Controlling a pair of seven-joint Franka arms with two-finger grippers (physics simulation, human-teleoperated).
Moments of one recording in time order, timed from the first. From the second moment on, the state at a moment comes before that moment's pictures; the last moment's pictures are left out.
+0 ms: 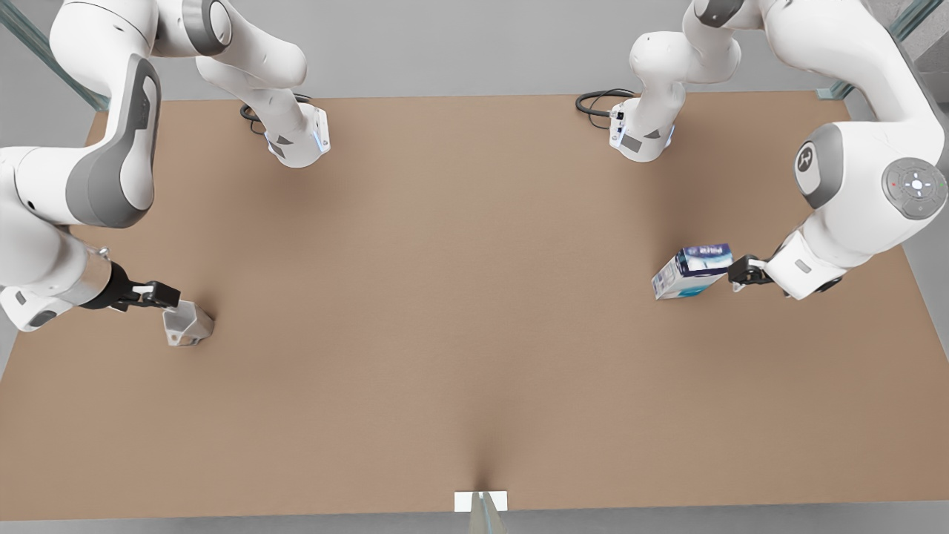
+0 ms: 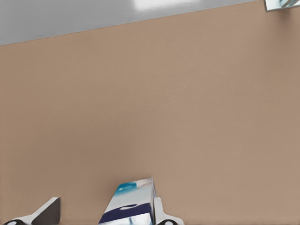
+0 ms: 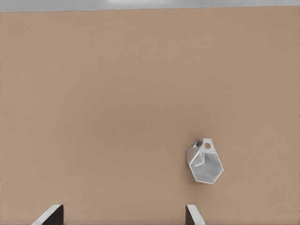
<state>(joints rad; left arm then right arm) -0.12 0.24 0.07 -1.39 0.03 1.63 0.10 -0.06 0.34 0.02 -1.23 -0.02 1.53 -0.01</state>
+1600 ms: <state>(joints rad) -0.12 0.32 0.09 -1.39 0.02 1.64 0.10 -0.12 0.41 -0.09 -2.05 -0.04 2.40 -0.21</state>
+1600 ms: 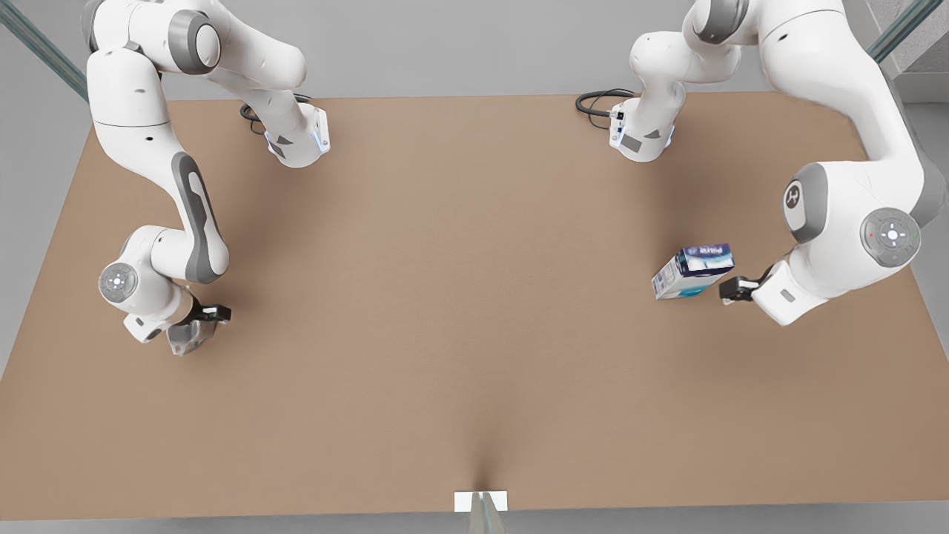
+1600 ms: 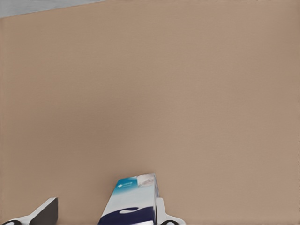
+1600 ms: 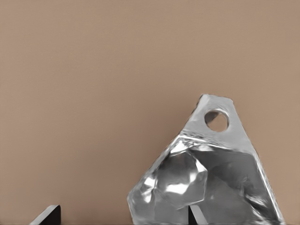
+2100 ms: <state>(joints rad) -0.12 0.32 0.09 -1.39 0.02 1.64 0.10 -0.13 0.43 -0.10 -2.11 -0.04 2.52 -0.26</state>
